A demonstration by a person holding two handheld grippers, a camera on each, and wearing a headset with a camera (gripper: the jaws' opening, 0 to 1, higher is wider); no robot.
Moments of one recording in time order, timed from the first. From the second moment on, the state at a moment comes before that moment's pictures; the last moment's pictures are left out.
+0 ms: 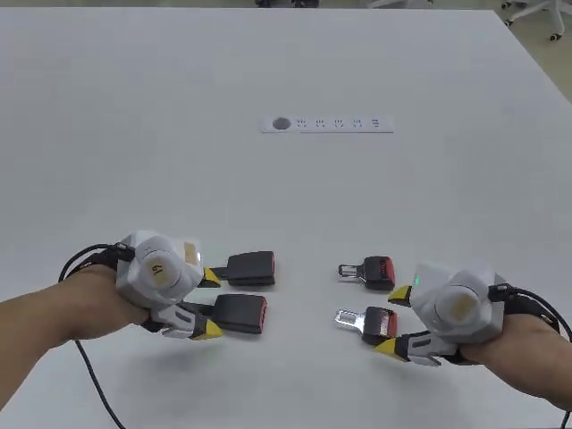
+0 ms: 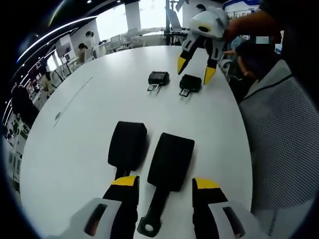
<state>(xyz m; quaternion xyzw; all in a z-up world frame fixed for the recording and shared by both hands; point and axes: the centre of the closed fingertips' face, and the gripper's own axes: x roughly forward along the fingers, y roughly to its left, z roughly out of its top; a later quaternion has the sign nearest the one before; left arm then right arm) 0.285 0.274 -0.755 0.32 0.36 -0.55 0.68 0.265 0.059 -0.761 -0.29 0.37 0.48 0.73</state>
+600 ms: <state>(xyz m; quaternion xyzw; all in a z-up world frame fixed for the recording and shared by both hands) 0.286 0.265 -0.771 0.35 0.37 -0.58 0.64 0.268 0.064 -0.776 -0.31 0.39 0.52 0.69</state>
